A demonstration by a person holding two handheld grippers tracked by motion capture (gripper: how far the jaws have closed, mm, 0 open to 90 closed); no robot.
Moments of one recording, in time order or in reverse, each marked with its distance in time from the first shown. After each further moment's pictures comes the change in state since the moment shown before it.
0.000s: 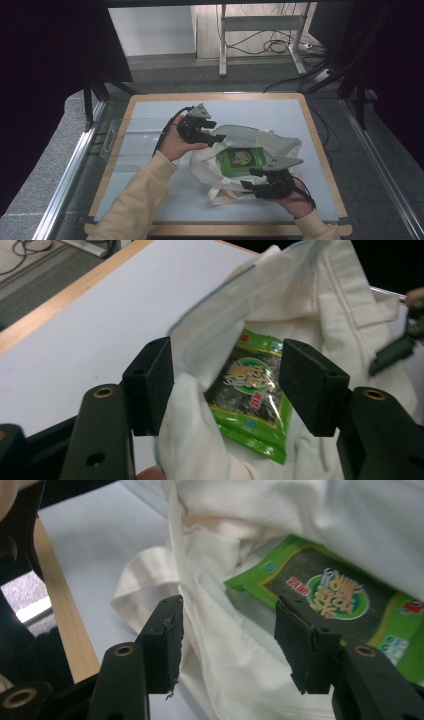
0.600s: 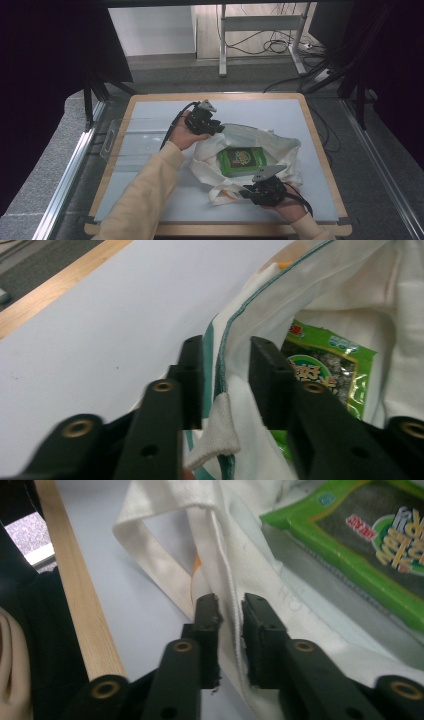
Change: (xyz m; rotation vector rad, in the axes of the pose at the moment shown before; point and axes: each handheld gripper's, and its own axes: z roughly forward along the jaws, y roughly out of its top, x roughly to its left) left arm 0.040 0.004 0.045 0.076 0.041 -0.051; right arm 0.008 -0.020 0.027 0.183 0.074 -0.080
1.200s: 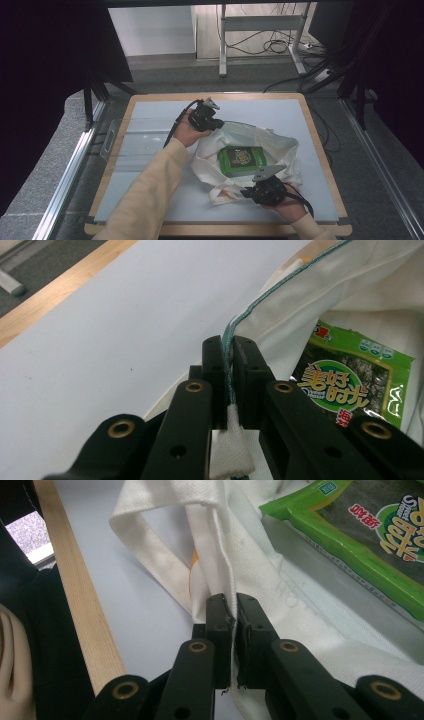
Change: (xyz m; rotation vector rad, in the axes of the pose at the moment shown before) left arm 0.008 0.006 0.017 0.040 0.046 -0.005; right arm -0.003 -0.003 0.002 0.023 0.005 0.016
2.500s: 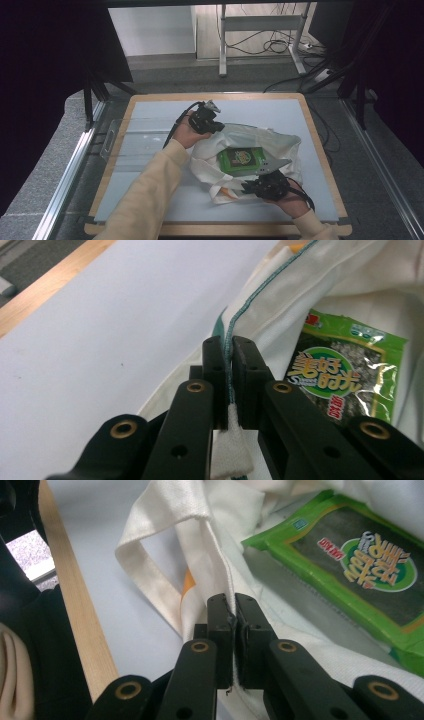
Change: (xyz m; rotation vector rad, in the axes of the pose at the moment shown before) left arm -0.002 -0.001 0.000 0.030 -0.012 0.037; right arm -0.005 0.013 -0.014 -0.050 -0.013 0.007
